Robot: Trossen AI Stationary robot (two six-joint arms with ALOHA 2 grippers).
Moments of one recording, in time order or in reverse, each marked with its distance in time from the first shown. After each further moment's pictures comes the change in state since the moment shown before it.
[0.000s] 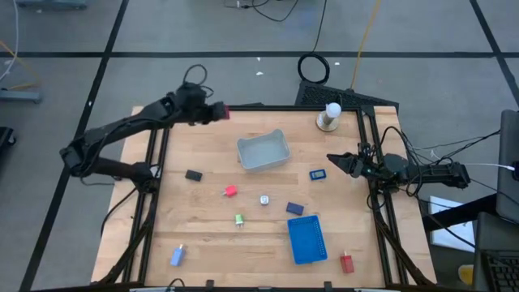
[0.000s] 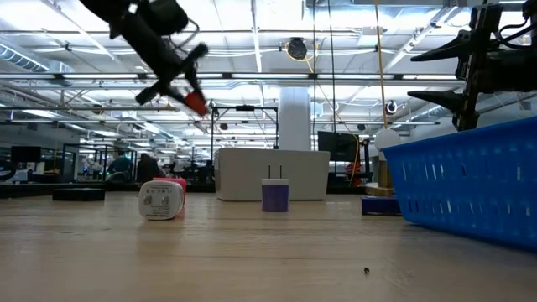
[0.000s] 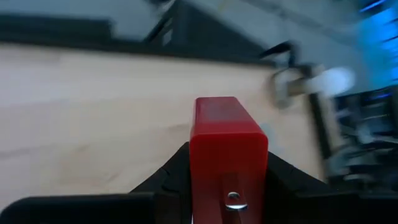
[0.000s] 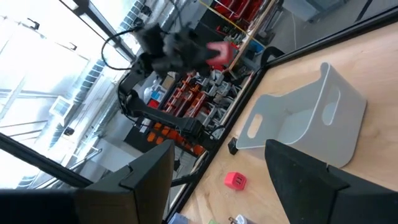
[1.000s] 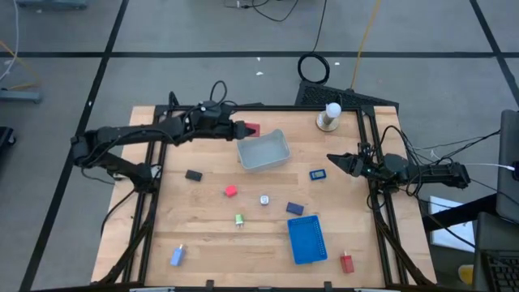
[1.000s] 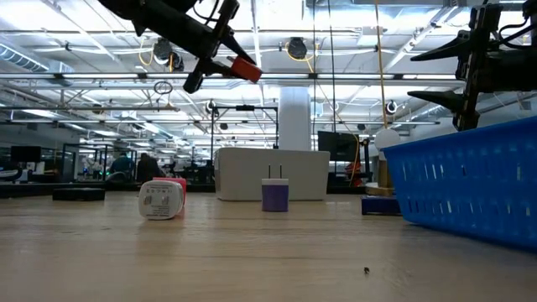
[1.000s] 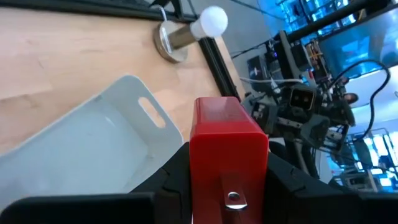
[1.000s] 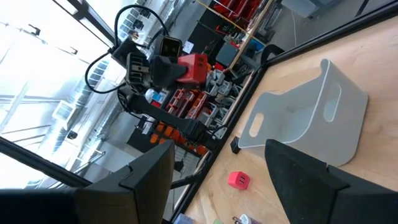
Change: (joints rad) left arm -0.298 0.113 0.000 0.361 0.051 -0.070; right arm 0.000 0.000 0.000 0.000 0.001 0.031
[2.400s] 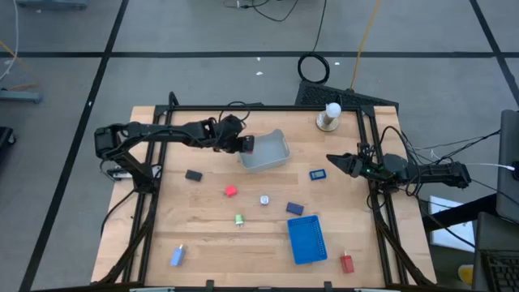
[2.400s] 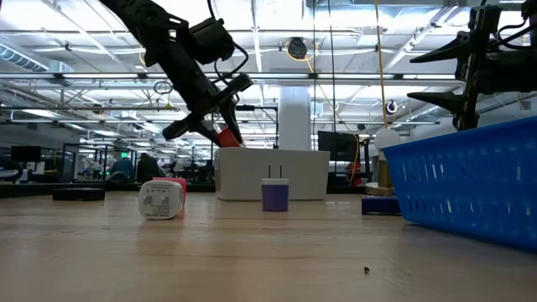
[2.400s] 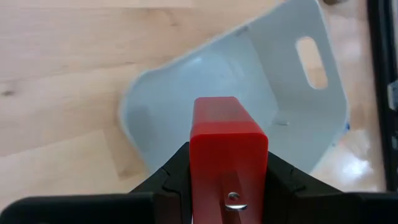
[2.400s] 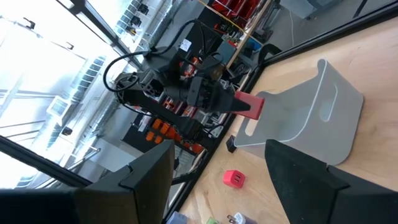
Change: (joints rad) left arm -0.007 0.241 0.001 -0.230 -0.101 -0.092; right arm 0.000 0.014 0.000 -0.001 -0.001 -0.021
